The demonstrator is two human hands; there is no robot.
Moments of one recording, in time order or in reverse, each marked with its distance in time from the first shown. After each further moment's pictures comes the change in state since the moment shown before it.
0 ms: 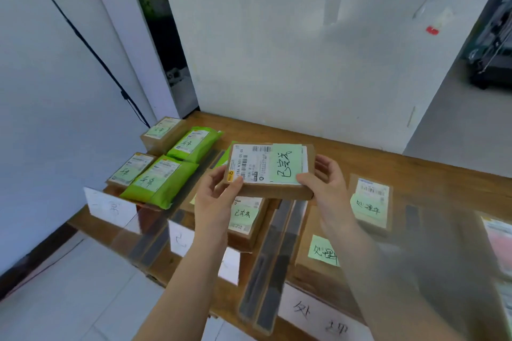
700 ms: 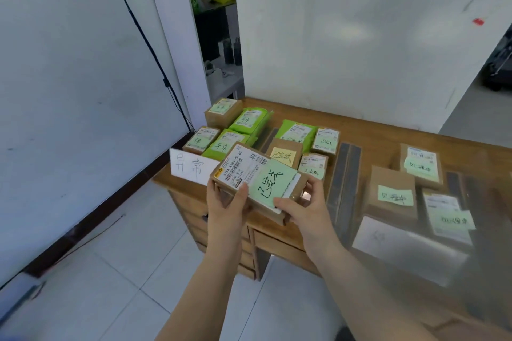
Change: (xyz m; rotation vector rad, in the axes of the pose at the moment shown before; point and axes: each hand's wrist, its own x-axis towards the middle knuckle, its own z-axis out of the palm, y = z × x) left_hand -0.085 0.023 -0.229 -0.198 0.000 -0.104; right_hand -0.218 0.063 0.177 0.065 -0.167 0.074
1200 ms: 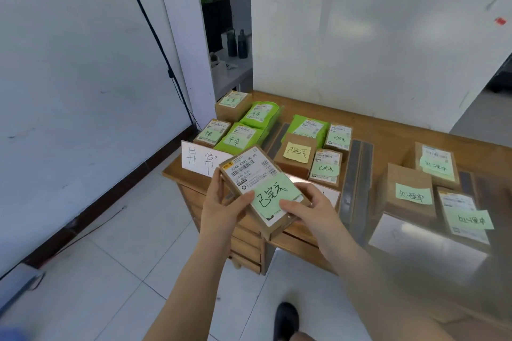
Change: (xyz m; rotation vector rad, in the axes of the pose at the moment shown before) left_hand 0.021 0.024 -0.055 0.120 -0.086 -0.076; right_hand 0.003 0.015 0.027 -0.229 -0.094 0.127
